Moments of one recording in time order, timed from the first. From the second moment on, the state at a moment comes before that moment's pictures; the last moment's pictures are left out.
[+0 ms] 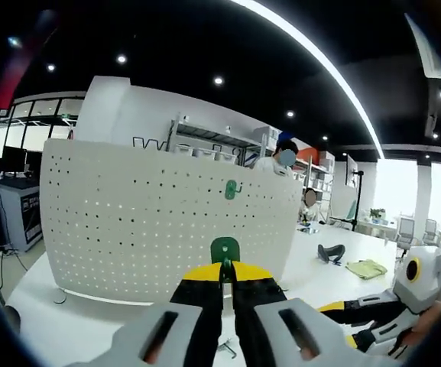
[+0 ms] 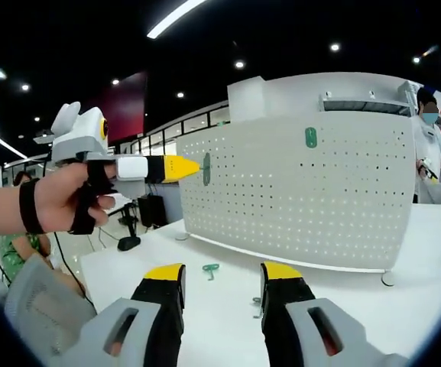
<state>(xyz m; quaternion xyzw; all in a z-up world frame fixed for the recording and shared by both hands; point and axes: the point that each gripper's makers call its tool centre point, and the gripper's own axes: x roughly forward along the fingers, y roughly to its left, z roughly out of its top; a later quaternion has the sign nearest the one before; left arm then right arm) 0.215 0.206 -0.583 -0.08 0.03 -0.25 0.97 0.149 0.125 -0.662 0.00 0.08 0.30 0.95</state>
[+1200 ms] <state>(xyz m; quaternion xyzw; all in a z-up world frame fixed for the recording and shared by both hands) 0.260 0.182 -0.556 -0.02 -0.02 -0.22 0.97 0.149 0.090 -0.667 0.00 0.08 0.27 0.96</state>
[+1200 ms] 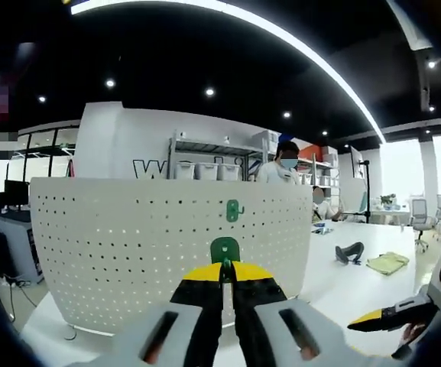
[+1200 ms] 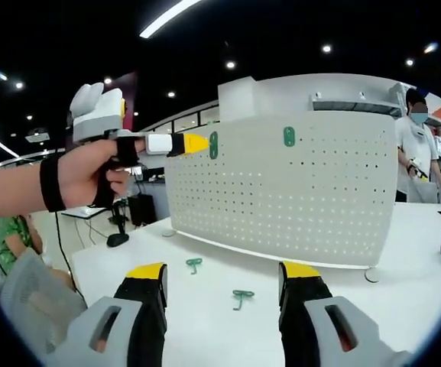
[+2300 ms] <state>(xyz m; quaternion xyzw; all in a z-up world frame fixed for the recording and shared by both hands) 0.310 0.165 -0.551 0.02 -0.01 -0.20 0.98 0.157 0.080 -0.672 0.01 0.09 0.28 0.96</state>
